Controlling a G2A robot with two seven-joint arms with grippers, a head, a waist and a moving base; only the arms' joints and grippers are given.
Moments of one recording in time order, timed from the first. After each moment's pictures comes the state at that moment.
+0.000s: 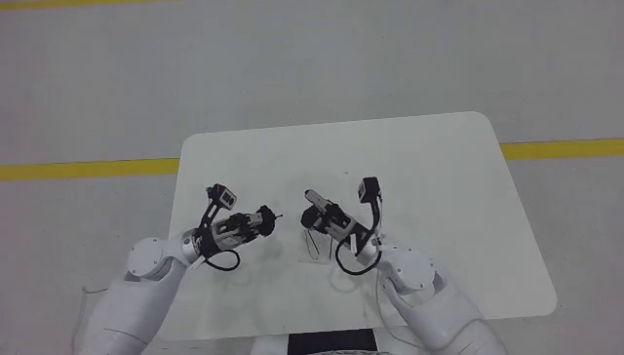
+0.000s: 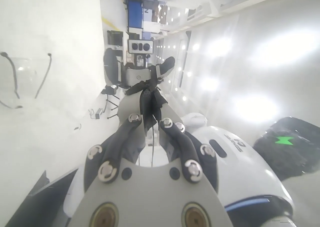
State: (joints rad) left arm 1.54 -1.00 -1.31 -1.48 -0.79 -0.29 -1.22; right arm -1.58 -1.33 1.03 -1.66 0.27 -0.17 0.47
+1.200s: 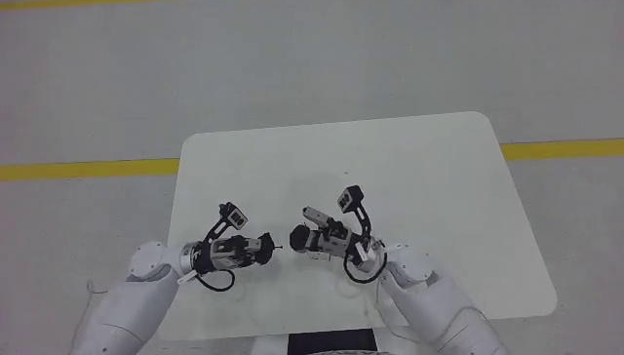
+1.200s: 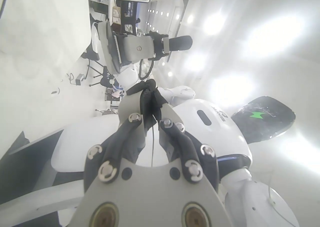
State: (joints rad) left arm 1.51 -0.95 -1.20 -1.37 -0.88 -0.27 -1.39; right arm -1.51 -1.33 0.99 -1.49 0.54 -0.26 0.80
